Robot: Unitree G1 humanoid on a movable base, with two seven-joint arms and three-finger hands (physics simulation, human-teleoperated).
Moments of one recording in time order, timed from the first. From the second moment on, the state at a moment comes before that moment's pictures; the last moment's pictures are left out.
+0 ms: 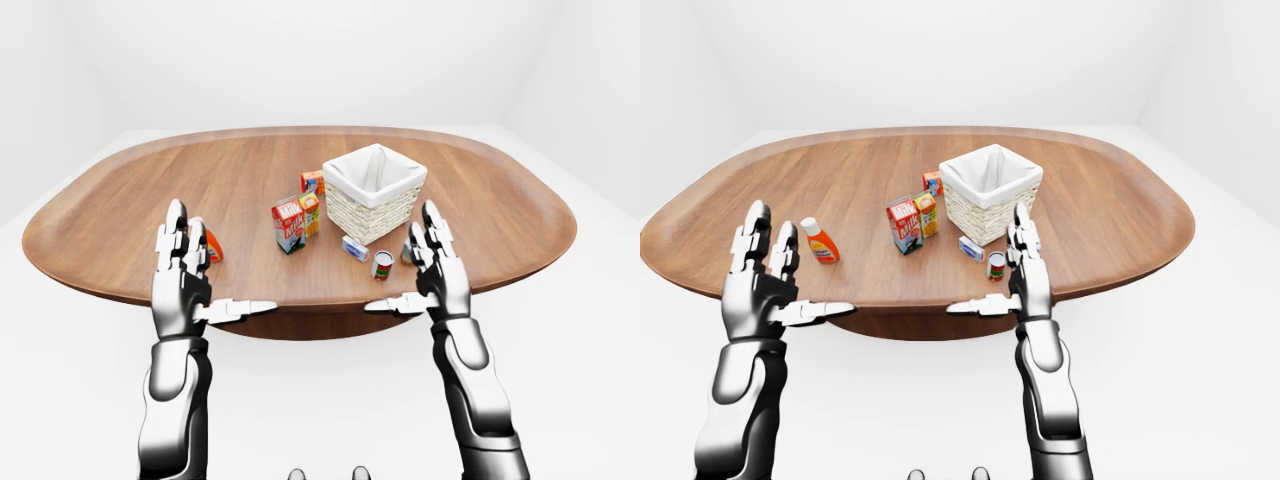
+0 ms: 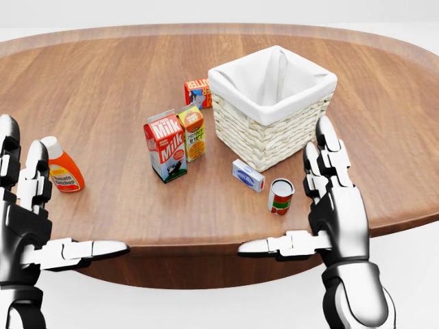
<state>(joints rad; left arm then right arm) 0.01 0.04 0.15 -0.43 -0.14 0.09 -0.01 -0.05 -0.01 -0.01 -0.26 0.06 0.09 0.03</state>
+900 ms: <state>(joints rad) 0.03 0.03 0.14 -0.44 -0.15 0.09 -0.01 -0.09 0.00 0.05 -0.50 -0.03 0.09 0.05</state>
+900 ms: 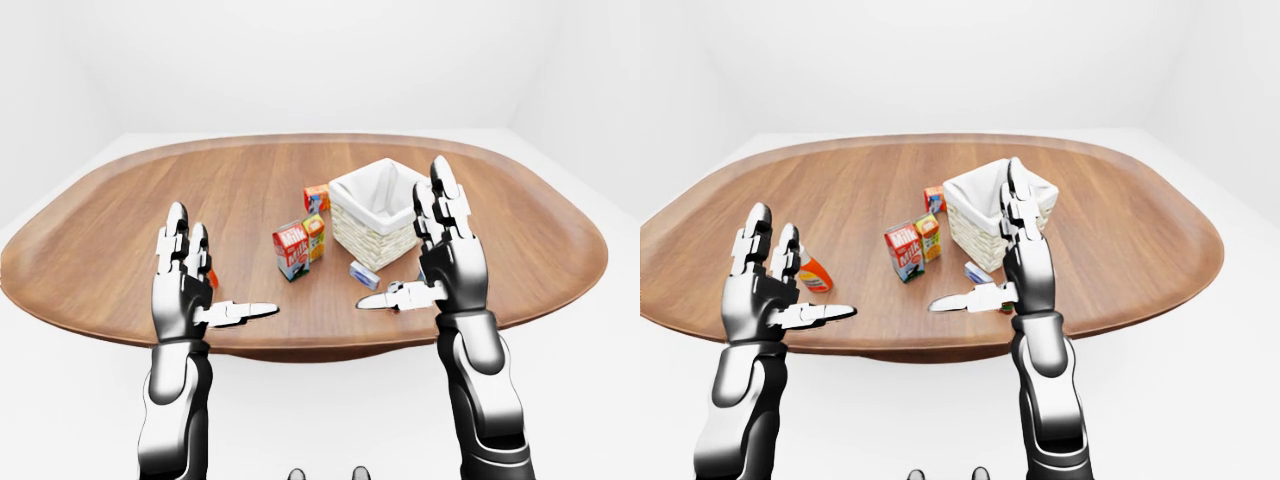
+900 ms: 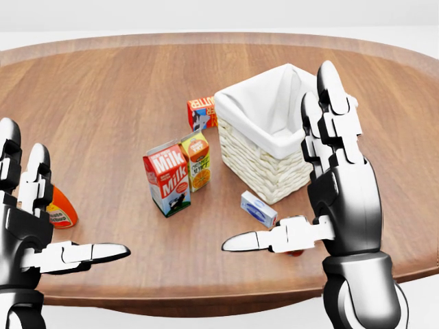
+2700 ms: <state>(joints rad) 0.03 0.03 0.14 -0.44 -0.16 0.09 -0.01 -0.23 -0.05 0.04 -0.43 -0.52 0.09 0.22</state>
